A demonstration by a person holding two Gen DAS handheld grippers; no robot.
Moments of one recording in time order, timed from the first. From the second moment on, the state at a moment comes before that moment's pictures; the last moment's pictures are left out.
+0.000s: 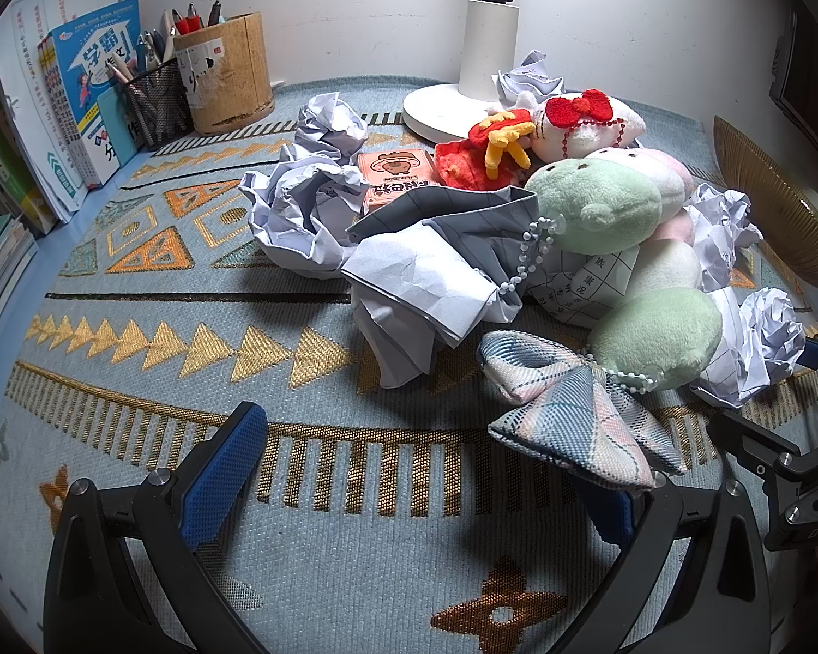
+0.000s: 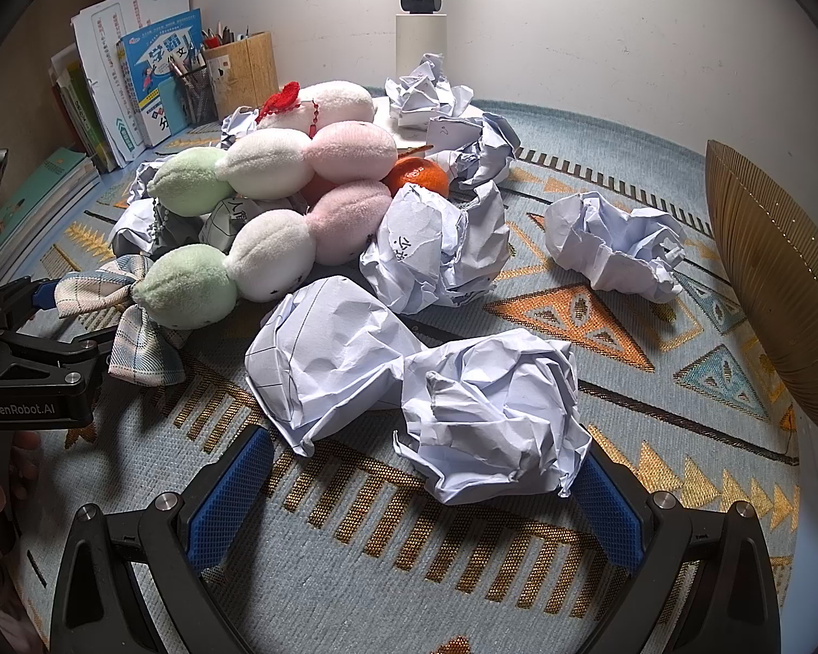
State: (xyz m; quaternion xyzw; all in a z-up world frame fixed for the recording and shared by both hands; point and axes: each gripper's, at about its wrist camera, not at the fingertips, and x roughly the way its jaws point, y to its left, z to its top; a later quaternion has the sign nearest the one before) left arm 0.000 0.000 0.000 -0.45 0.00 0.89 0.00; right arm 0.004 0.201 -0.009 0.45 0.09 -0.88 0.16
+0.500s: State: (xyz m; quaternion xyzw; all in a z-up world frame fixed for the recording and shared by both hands) left arm 0.033 0.005 0.001 -0.45 0.02 0.89 0.04; right arm 0.011 0.211 -0.001 0.44 0.10 -0.87 0.18
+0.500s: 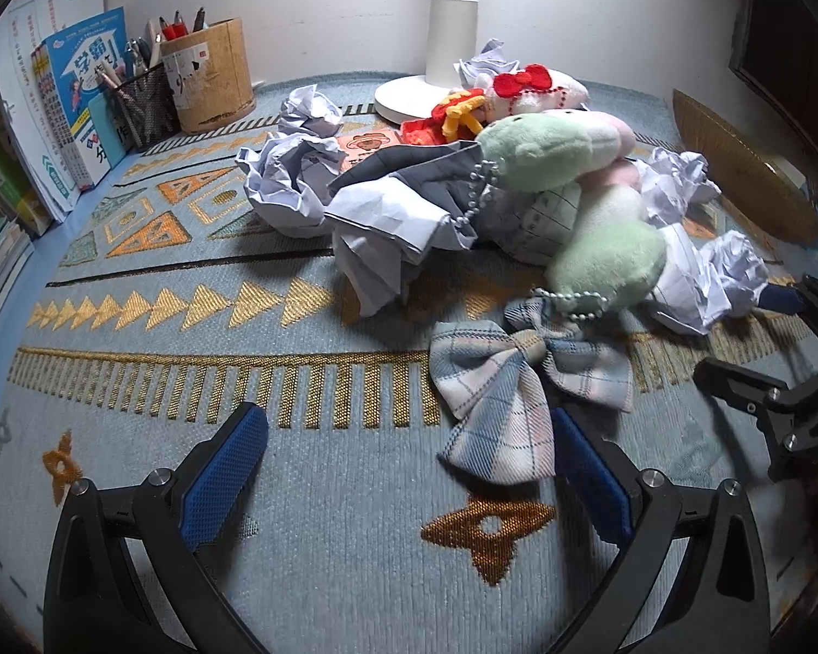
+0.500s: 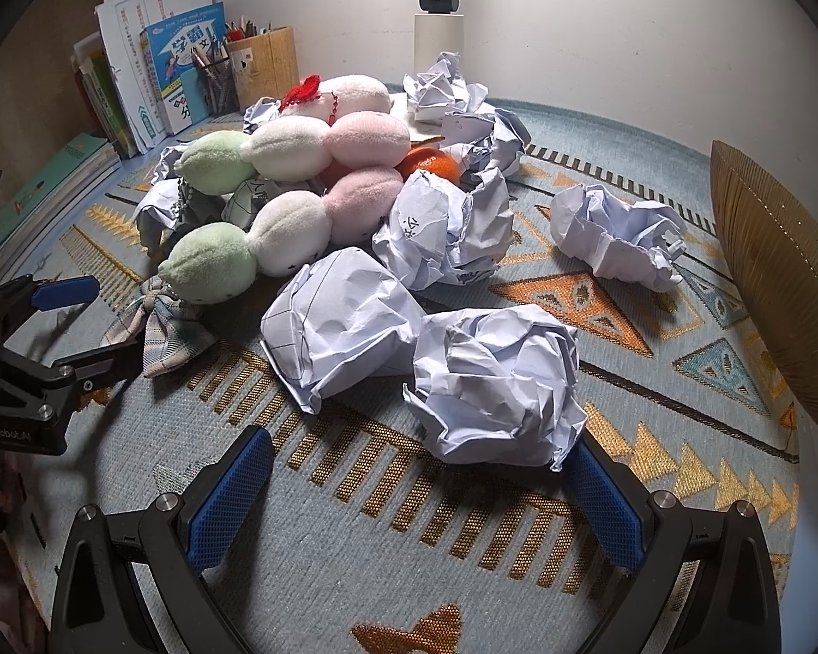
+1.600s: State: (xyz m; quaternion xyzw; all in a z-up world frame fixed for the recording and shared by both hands) left arm 0.016 0.042 -0.002 -0.45 0.02 0.89 0.05; right arm -0.018 0.235 0.004 0.43 -0.03 -0.88 0.22
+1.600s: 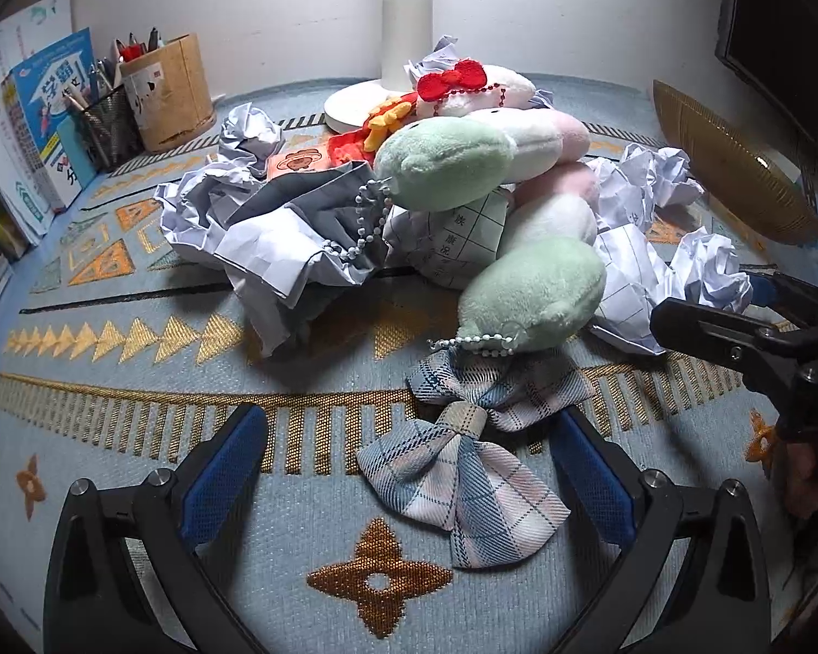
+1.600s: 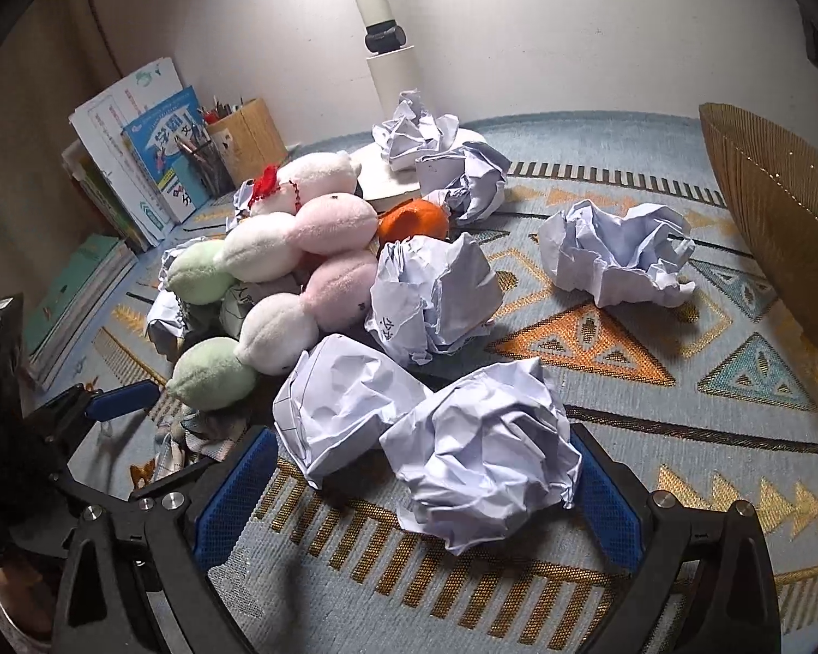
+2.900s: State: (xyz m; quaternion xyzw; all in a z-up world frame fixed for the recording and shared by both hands) left arm 0.058 0.005 0.036 -0.32 -0.07 0.94 0.00; right arm 0.005 0.297 0.018 0.36 -0.15 -0.91 0.17
